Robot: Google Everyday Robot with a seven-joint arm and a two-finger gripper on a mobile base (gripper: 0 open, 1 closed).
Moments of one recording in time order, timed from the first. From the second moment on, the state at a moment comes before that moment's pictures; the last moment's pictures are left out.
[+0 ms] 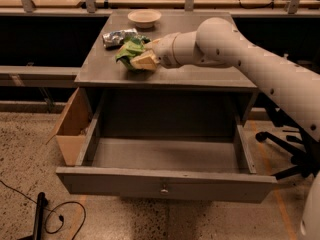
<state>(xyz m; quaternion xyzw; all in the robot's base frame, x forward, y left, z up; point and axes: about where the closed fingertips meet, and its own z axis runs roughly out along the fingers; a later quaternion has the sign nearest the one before) 0.736 0.046 0.890 -0.47 0.69 0.19 0.52</state>
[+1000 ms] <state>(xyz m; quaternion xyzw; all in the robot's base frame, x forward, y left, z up) 0.610 -0.055 0.910 -0.47 0.69 0.29 0.47</state>
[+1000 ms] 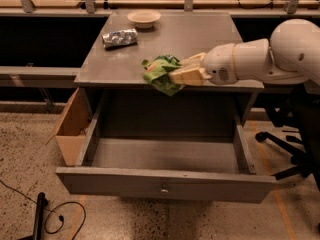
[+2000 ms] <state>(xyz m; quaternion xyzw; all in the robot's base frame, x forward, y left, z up) 0.497 -0.065 0.846 -0.53 0.70 0.33 0.36</state>
